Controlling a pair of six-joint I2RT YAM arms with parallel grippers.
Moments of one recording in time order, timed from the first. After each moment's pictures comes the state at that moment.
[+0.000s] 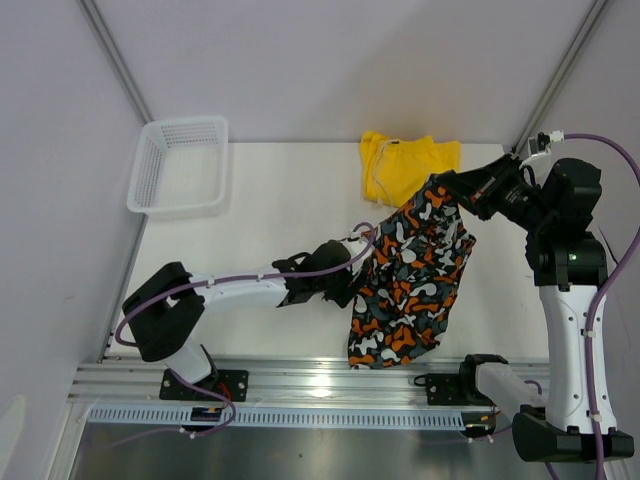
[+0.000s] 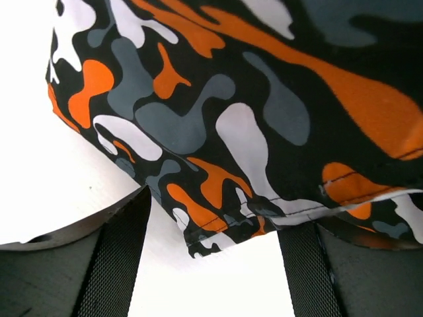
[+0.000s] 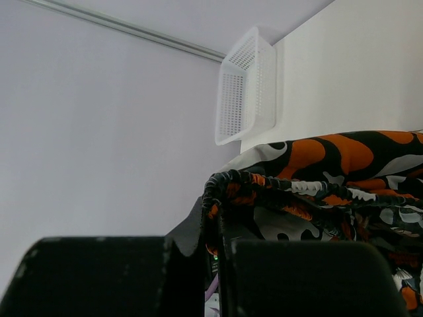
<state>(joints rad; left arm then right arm) -0.98 1.59 0.92 -0.09 -0.11 -0.07 -0.01 0.99 1.40 -0.59 -0.65 1.02</state>
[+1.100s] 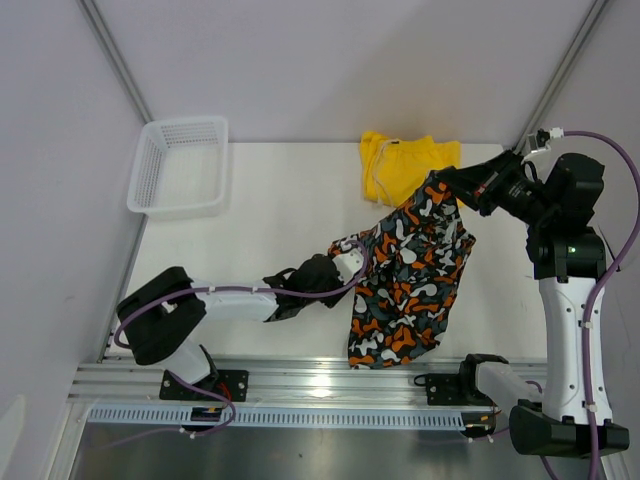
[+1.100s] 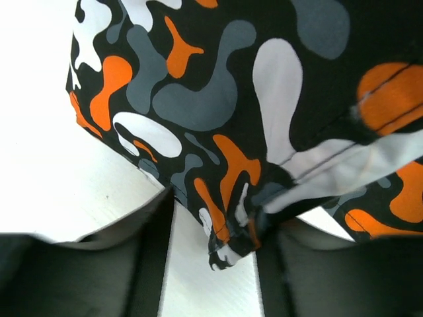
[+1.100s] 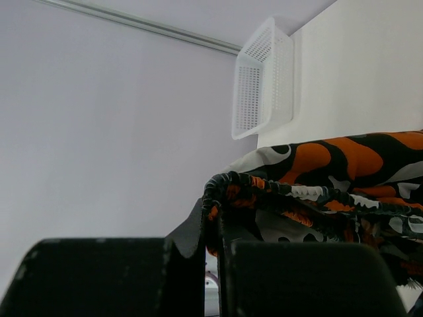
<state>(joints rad) -0.98 1.56 0.70 0.23 -0.15 0.05 -0.05 1.01 1.39 -0.55 -0.74 1.08</state>
